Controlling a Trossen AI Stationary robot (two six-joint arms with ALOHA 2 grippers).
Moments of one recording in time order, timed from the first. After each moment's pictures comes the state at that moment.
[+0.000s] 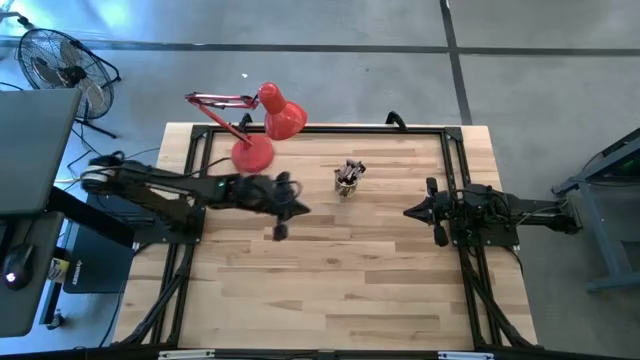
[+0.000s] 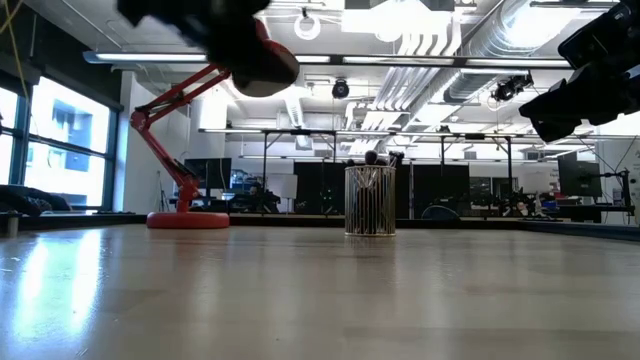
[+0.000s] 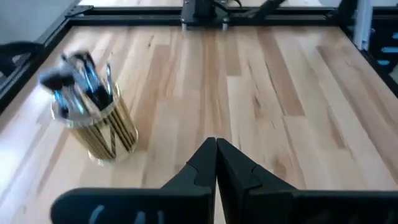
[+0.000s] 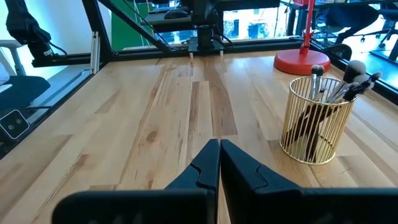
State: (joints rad) left arm -0.03 1.29 0.84 -0.01 -0.05 -0.01; right arm -0.03 0.03 0.10 -0.27 -0.06 0.08
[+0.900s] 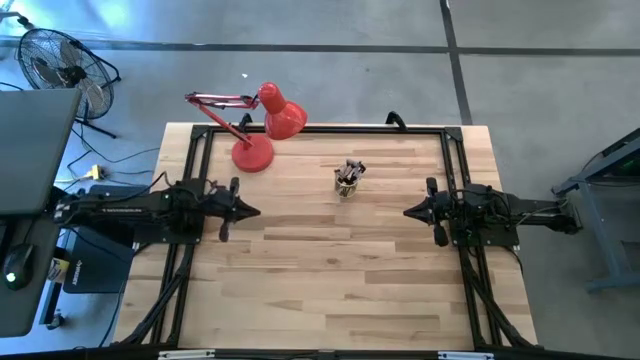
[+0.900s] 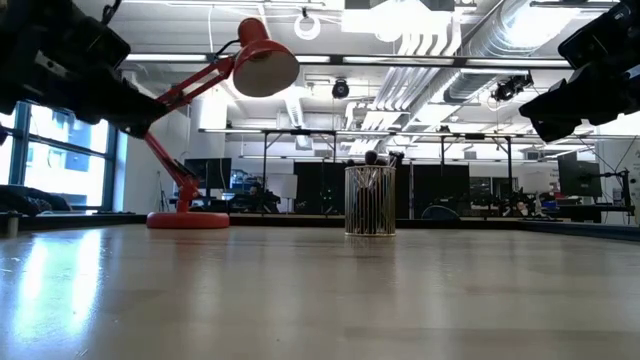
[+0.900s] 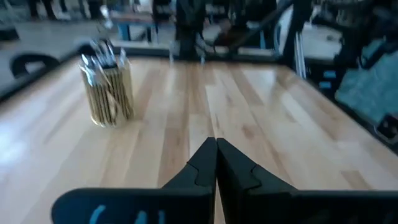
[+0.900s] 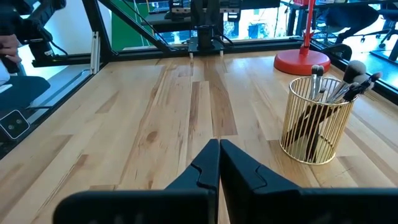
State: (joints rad) left arm 0.11 0.31 0.07 0.11 0.19 -0.03; right arm -0.03 0.03 0.10 -0.27 -0.06 0.08
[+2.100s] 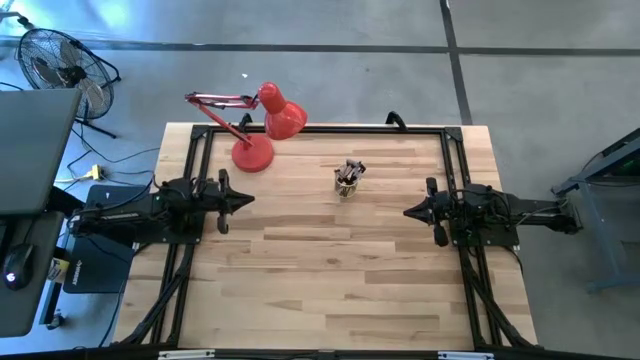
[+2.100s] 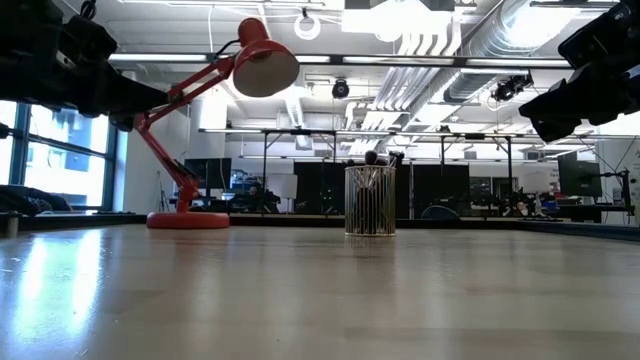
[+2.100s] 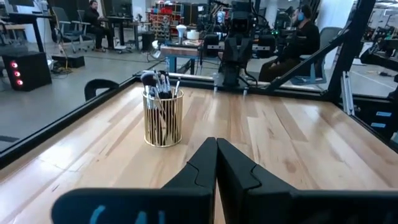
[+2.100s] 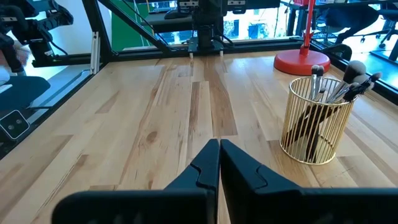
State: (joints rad) left arm 0.13 0.02 0.04 -0.05 0.01 -0.06; right arm -0.03 0.03 0.10 -0.27 -0.06 0.08
